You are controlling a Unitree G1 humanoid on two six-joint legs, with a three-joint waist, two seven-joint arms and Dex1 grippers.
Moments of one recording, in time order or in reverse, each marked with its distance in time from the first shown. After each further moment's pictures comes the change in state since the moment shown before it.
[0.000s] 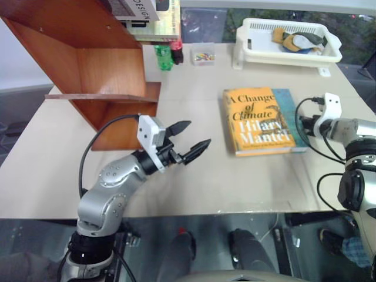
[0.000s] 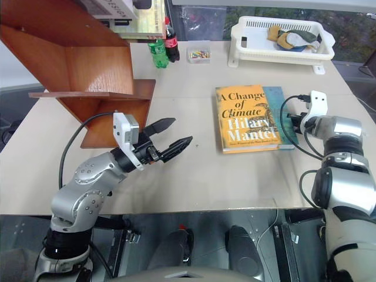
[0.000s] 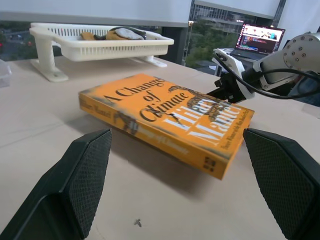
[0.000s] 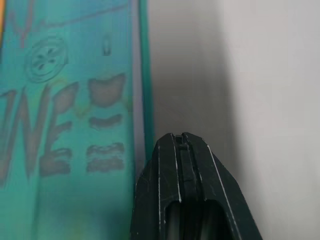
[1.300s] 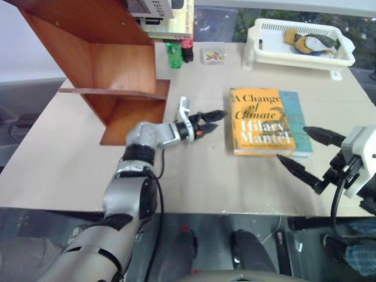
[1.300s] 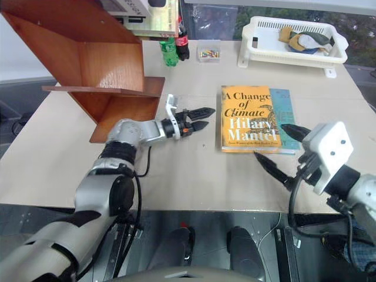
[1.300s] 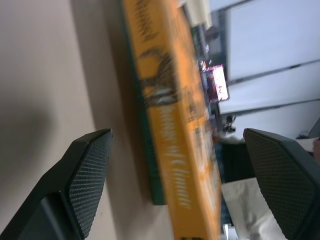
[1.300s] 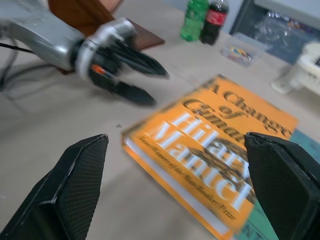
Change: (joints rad) left arm -0.876 -0.250 0.172 1.463 -0.170 0.463 -0.017; right arm 1.102 -0.152 -0.316 -1.991 0.589 0.121 0.047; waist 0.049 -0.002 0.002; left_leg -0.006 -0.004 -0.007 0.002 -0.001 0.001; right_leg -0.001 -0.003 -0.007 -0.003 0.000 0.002
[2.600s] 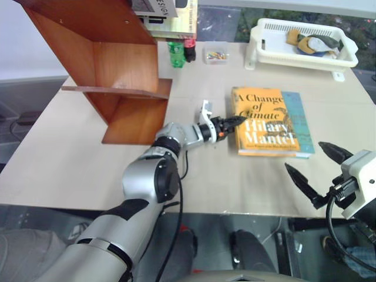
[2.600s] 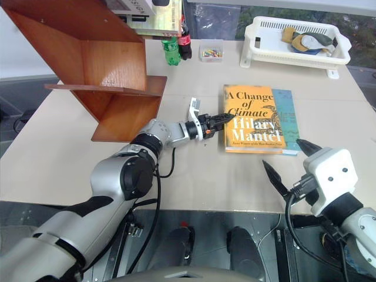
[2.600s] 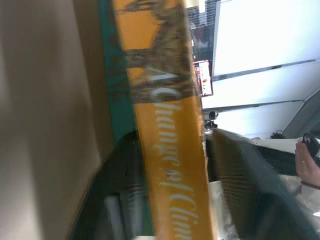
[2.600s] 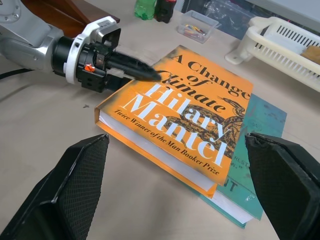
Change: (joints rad) left arm -0.164 -0.141 0.218 0.331 0.252 -0.177 -0.096; right arm 0.578 -0.390 0.123 -0.003 0.120 -0.619 -0.618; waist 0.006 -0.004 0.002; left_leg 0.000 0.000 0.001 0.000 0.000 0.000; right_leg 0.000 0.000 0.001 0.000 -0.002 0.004
